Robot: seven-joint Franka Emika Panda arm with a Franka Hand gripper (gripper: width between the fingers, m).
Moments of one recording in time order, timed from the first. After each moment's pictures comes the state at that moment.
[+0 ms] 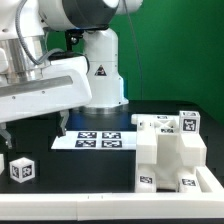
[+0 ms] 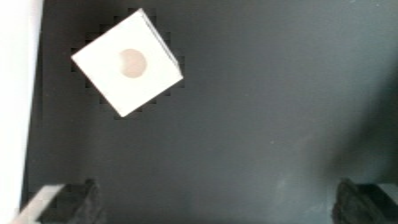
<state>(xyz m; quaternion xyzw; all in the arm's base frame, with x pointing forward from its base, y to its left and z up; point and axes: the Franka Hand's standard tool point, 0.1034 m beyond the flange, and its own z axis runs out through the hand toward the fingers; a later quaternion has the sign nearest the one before) 0.524 -0.133 0.073 -0.99 -0.13 -0.03 0.07</state>
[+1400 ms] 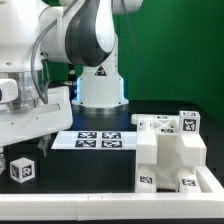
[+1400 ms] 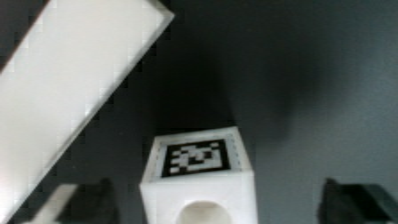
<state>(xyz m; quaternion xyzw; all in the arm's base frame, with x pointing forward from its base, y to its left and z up) 0.497 -0.165 0.023 -0.94 -0.34 -0.01 0.00</state>
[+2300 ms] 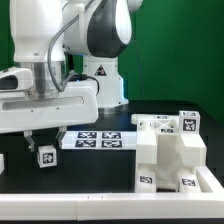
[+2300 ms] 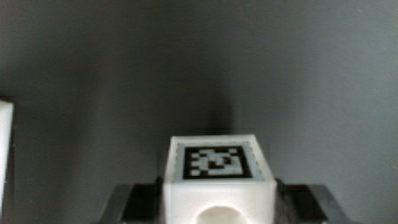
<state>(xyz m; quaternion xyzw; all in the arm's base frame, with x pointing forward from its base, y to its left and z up) 0.464 -0.131 0.031 -0.99 -0.16 -0.01 0.00</state>
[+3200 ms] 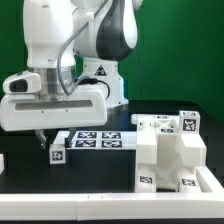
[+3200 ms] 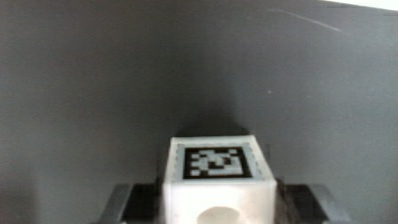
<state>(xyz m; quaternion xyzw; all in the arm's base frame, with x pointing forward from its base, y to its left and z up) 0.428 -0.110 0.022 -1.00 -0.04 0.01 0.01</state>
